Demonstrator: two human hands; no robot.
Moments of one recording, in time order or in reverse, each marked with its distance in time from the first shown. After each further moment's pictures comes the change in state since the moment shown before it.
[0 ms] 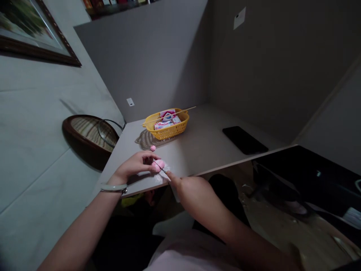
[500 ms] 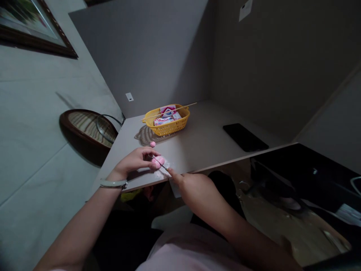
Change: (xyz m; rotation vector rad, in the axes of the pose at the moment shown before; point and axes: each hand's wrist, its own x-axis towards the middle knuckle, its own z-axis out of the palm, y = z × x) left_hand 0.000 0.001 0.001 0.011 0.007 0.034; right_hand -0.004 0.005 0.002 -0.018 0.005 -0.019
